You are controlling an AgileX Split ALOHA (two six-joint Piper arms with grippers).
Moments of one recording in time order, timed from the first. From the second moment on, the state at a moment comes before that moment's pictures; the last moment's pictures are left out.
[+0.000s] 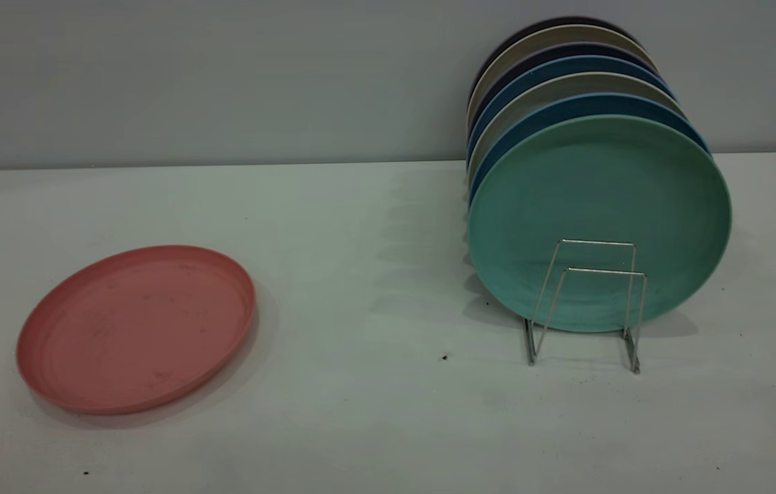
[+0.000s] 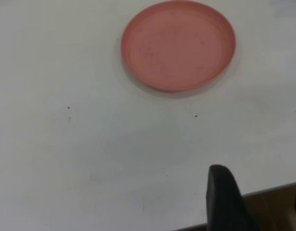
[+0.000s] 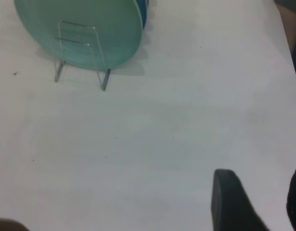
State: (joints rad) left arm -0.01 -0.02 -0.49 -0.09 1.14 0.18; right arm 0.06 -0.02 -0.47 -0.01 1.14 -0.06
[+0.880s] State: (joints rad) left arm -0.10 0.07 -0.50 0.01 1.10 -0.02; right arm 0.27 0.03 -0.51 -0.01 1.09 -0.05
